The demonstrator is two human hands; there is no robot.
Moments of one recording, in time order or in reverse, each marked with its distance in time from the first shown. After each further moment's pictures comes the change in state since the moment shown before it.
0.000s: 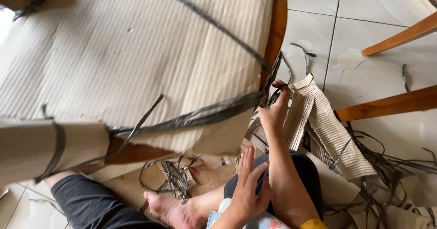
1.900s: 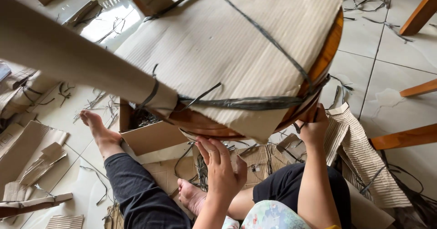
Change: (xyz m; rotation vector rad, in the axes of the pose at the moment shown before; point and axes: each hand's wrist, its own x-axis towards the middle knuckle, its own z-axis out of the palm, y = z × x) left_hand -0.003 0.014 -0.142 0.778 0.298 -0.066; right_hand -0.014 0.008 -0.019 0.120 -0.143 0.042
